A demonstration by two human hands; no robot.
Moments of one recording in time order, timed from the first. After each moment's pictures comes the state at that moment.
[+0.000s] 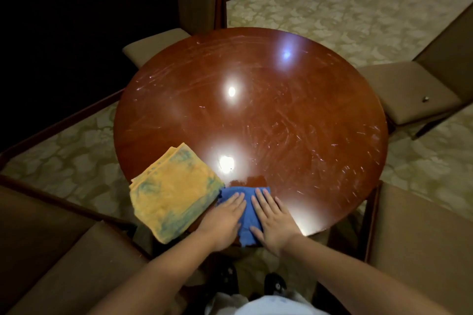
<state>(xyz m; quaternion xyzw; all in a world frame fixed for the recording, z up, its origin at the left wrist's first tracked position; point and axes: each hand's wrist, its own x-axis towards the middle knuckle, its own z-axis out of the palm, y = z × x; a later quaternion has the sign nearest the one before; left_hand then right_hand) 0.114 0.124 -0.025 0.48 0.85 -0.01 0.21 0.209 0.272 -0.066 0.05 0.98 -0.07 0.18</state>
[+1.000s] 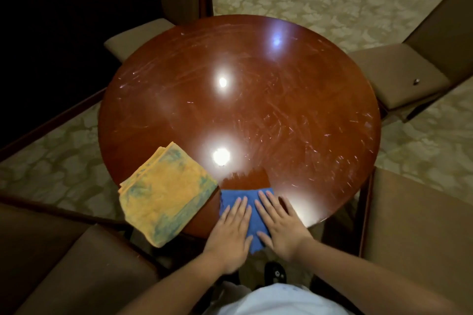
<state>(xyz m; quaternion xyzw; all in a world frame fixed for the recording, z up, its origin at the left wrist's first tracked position) 0.156 0.129 -0.051 0.49 0.84 -0.03 0.24 0.239 0.285 -0.066 0.04 0.99 -0.06 0.15</state>
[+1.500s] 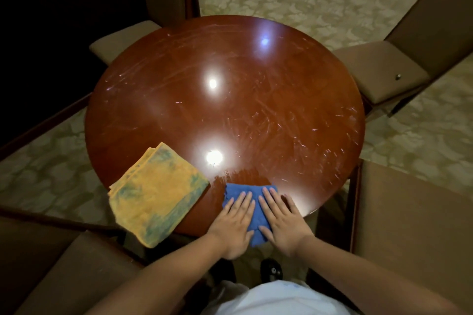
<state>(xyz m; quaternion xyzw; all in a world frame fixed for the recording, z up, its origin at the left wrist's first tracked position) 0.152 0.150 -0.051 0.56 0.80 -0.10 0.20 0.255 0.294 -0.055 0.08 0.97 -0.07 0.21</state>
